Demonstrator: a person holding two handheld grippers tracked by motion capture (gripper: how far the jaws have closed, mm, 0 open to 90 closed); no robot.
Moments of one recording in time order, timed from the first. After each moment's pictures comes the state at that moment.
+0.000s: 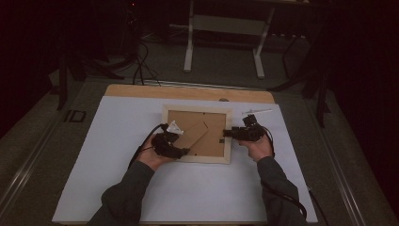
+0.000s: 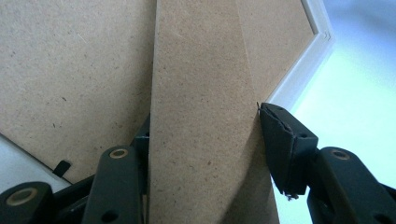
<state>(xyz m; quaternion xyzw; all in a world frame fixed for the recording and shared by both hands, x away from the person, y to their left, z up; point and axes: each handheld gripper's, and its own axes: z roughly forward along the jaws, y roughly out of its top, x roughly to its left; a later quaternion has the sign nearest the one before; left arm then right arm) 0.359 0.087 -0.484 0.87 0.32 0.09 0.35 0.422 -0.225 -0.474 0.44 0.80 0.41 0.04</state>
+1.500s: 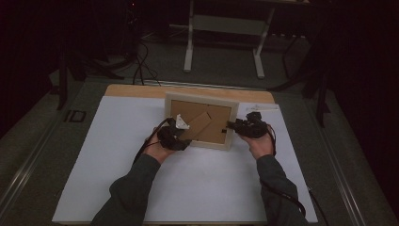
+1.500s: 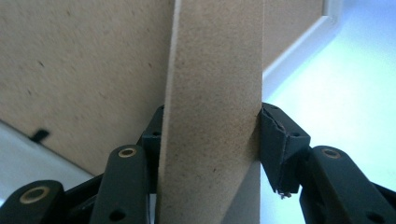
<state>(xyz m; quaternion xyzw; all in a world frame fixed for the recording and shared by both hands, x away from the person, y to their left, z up) 0.380 0.072 -0.481 0.87 0.32 0.17 0.32 0.415 -0.227 -0.452 0.43 0.77 0.44 0.13</state>
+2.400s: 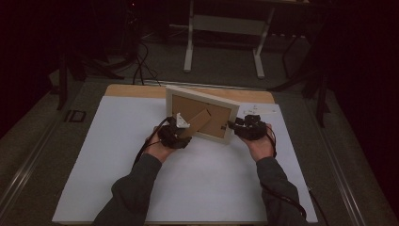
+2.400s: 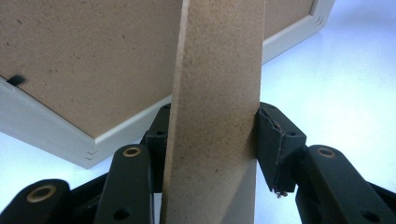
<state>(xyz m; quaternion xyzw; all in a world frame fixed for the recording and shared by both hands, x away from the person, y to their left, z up) 0.381 0.069 -0.482 0.87 0.33 0.19 0.33 0.401 -0.218 -0.445 0.40 0.79 0.43 0.20</state>
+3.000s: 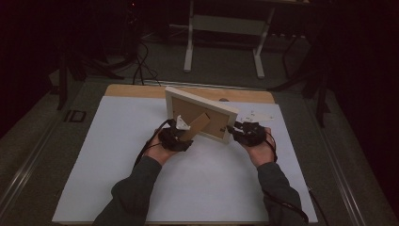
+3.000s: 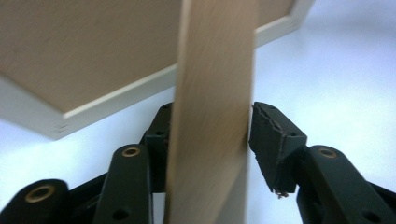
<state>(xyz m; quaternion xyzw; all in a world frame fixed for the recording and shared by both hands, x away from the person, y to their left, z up) 0.373 0.066 -0.481 0.87 0.33 0.16 0.34 0.381 -0.213 -0.448 0.35 0.81 0.41 0.23</state>
